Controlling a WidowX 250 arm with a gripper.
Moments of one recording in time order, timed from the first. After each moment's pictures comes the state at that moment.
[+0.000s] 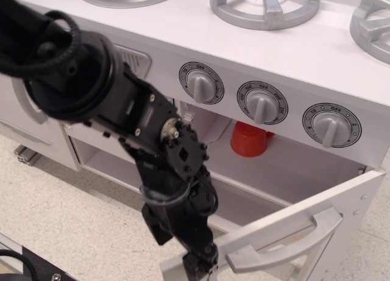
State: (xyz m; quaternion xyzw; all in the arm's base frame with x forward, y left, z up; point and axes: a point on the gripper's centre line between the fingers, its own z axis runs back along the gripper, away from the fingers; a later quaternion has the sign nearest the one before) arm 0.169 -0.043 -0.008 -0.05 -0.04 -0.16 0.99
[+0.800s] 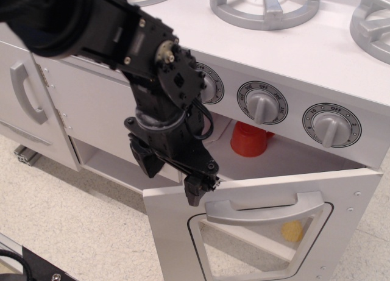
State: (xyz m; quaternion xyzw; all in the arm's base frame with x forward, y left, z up) arm 0.210 -0.022 0.042 0.01 -0.09 -0.07 0.99
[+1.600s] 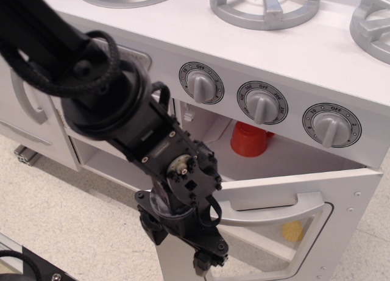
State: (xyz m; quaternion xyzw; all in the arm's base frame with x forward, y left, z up) arm 0.178 -0.041 -0.022 0.01 -0.07 -0.04 1.00
